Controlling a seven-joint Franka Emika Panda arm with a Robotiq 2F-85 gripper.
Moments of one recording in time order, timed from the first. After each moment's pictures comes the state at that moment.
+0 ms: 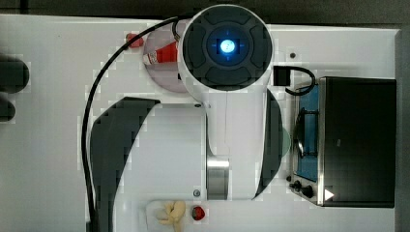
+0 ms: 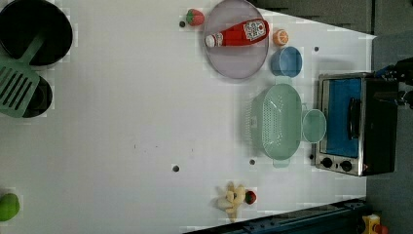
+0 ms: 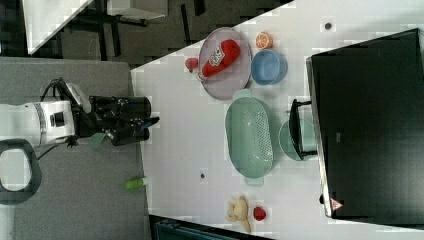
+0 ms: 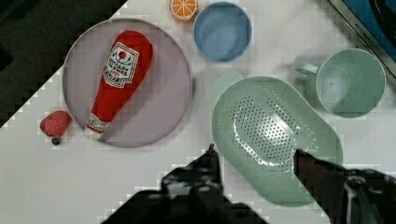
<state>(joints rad) 0.02 -0.04 -0.01 -1.81 -0.03 0.23 0.00</state>
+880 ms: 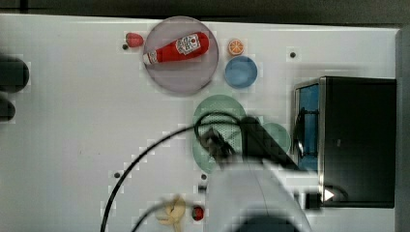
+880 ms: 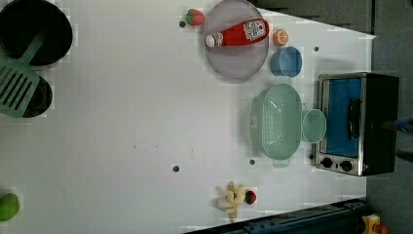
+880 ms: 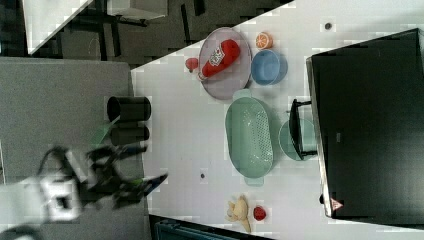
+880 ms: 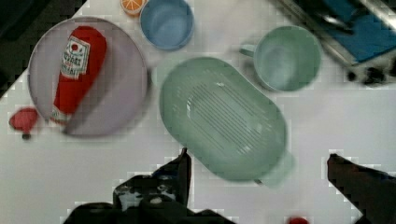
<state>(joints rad) -0.01 -0.43 -0.04 -2.20 -0.06 0.32 0.04</state>
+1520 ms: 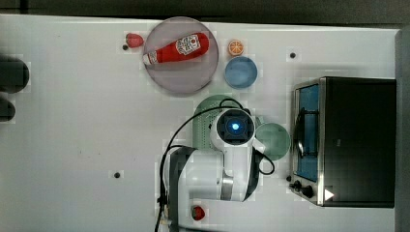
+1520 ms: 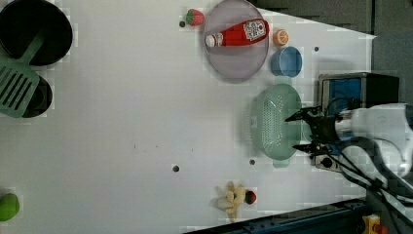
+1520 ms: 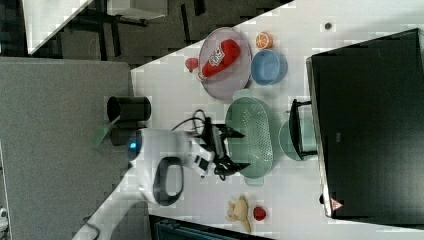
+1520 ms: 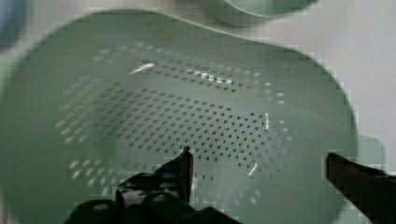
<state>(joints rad) -0.02 0.14 -0.07 -2.44 -0.04 0.85 0.52</state>
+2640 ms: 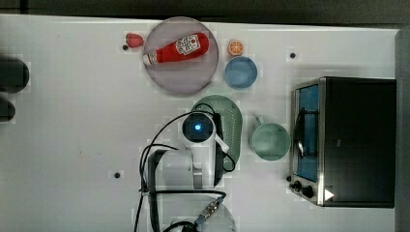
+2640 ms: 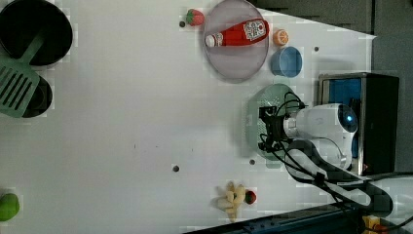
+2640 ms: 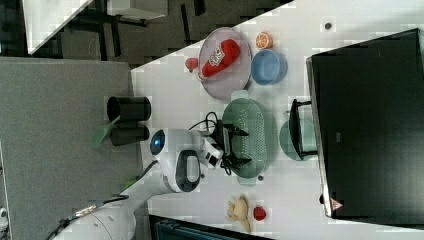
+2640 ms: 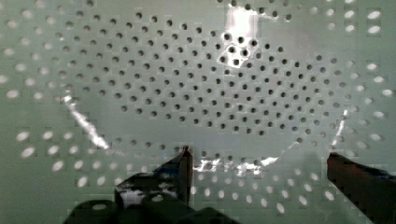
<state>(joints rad) 0.02 0.40 0.05 -2.42 -0.03 1.10 0.75</state>
